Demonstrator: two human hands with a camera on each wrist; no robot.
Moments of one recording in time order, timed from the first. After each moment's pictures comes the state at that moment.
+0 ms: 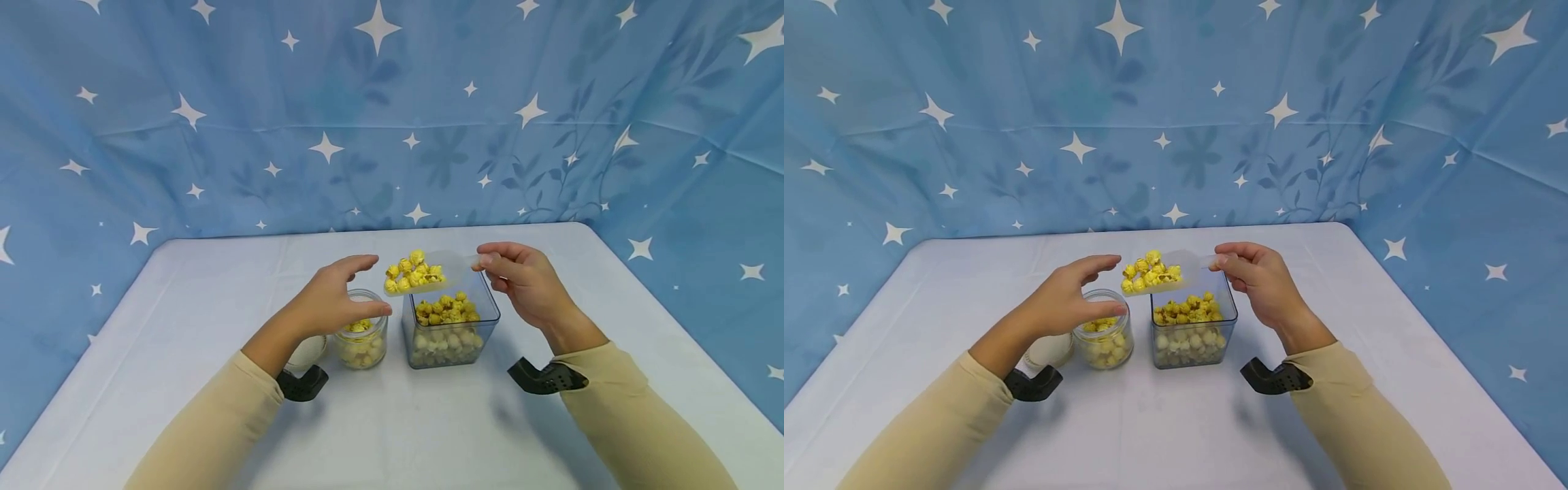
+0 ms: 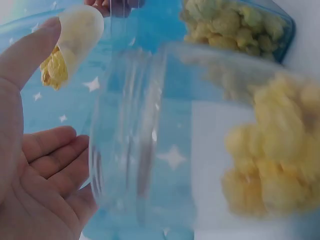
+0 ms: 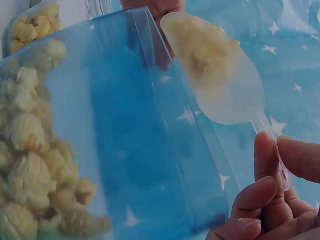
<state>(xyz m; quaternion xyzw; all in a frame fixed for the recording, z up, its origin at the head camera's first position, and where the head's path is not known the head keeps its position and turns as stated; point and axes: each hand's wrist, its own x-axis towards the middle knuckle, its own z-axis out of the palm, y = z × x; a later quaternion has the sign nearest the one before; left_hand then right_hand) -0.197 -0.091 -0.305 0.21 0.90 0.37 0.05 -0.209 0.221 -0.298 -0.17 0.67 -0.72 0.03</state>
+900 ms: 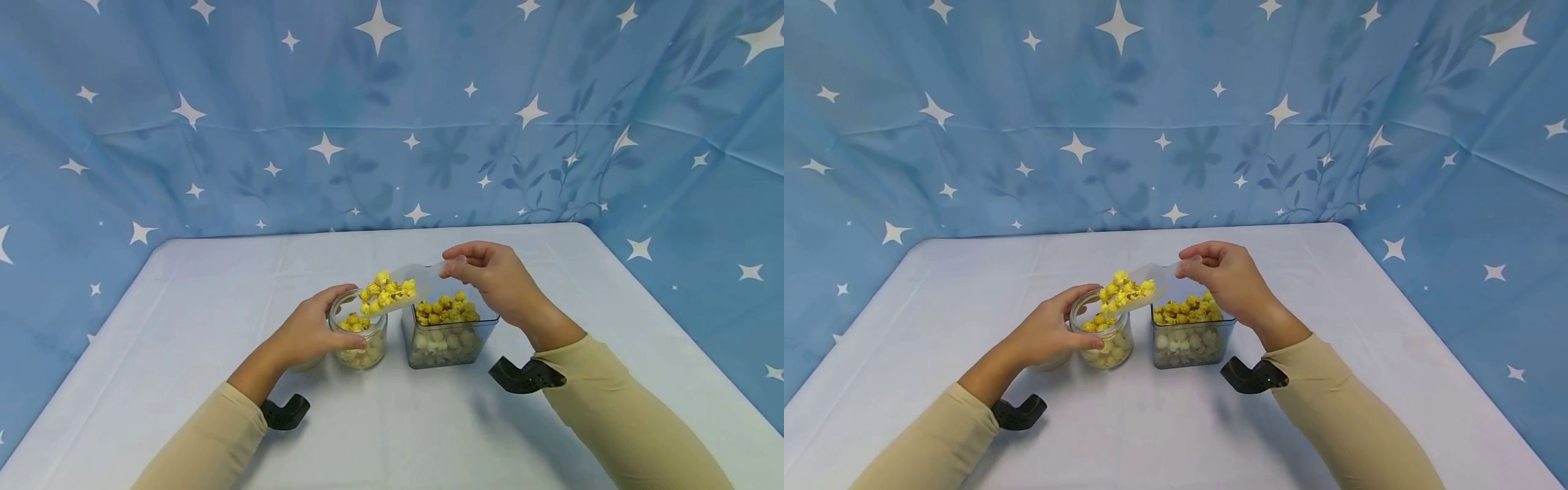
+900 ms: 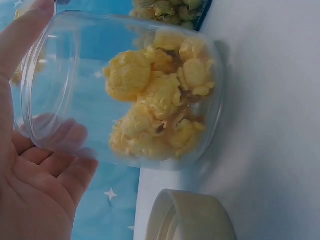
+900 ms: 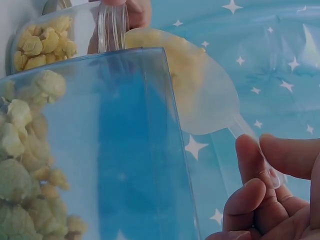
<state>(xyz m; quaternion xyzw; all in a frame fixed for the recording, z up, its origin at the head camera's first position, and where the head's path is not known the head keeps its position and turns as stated) -0.185 -0.118 -0.360 0.15 0.88 0.44 0.07 -0.206 0.187 -0.282 -0.16 0.81 -0.56 0.04</state>
